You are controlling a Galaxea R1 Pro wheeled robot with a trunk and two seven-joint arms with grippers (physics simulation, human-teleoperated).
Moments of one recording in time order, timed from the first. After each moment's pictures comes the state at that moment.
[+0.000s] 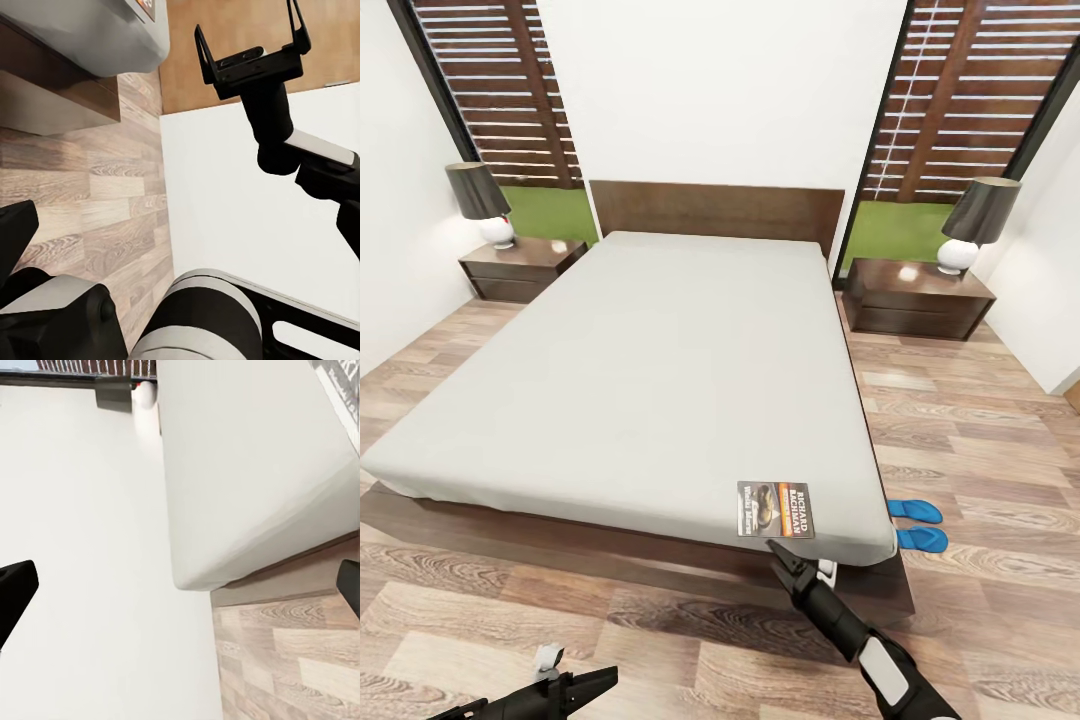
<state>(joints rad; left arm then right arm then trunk) -0.53 0.25 -0.34 -0.02 0.64 0.01 -1.55 -0.48 0.04 -0.22 -0.44 -0.67 0.35 1.05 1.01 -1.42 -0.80</state>
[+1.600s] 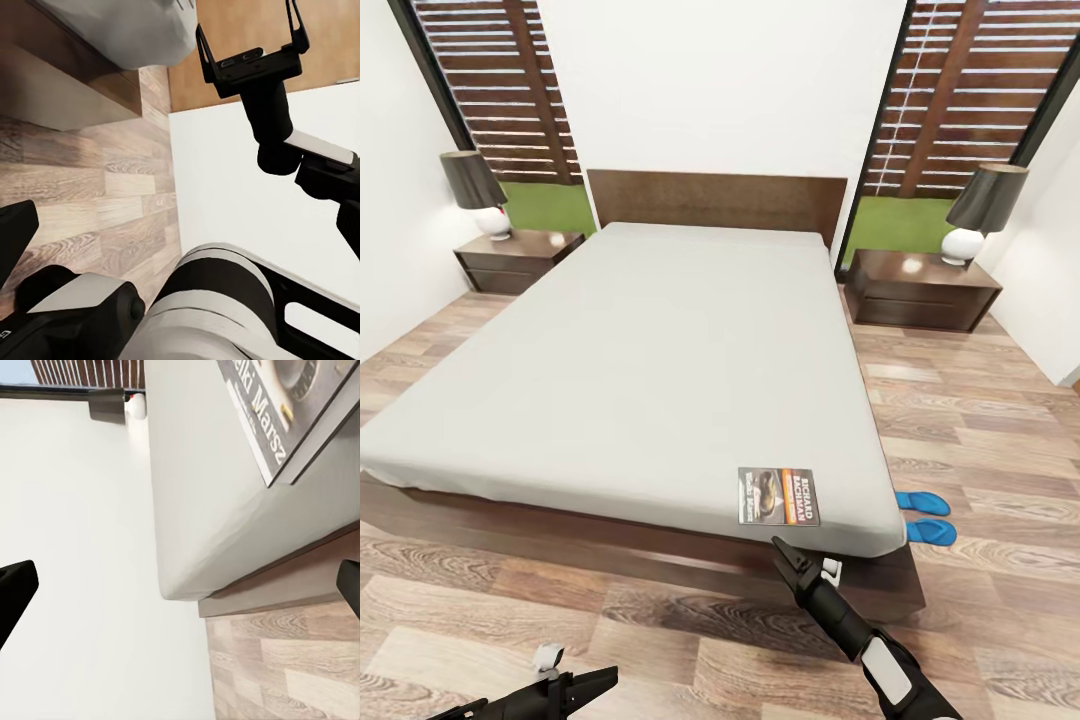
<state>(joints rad) -0.53 0.25 -0.34 -0.02 0.64 0.01 -1.55 -0.48 0.04 -0.25 -0.44 -0.67 0.35 1.05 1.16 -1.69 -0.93</state>
